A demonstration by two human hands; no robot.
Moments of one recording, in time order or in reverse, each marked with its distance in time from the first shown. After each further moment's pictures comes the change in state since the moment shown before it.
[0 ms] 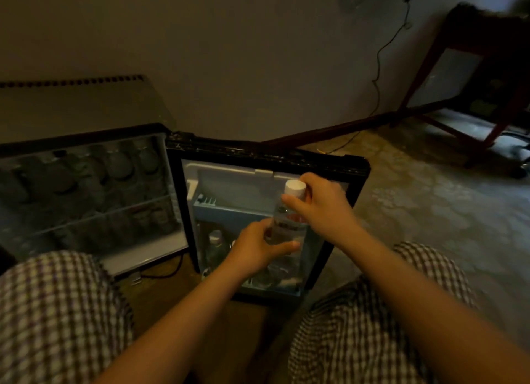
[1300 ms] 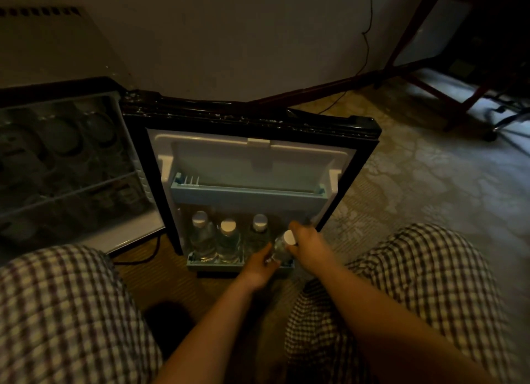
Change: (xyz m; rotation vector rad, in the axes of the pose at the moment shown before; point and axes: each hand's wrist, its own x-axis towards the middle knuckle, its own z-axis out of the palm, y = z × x) left_hand 0.031 -0.125 0.077 -0.205 -0.266 -0.409; right_hand -0.031 0.113 0.121 -0.250 -0.491 0.432
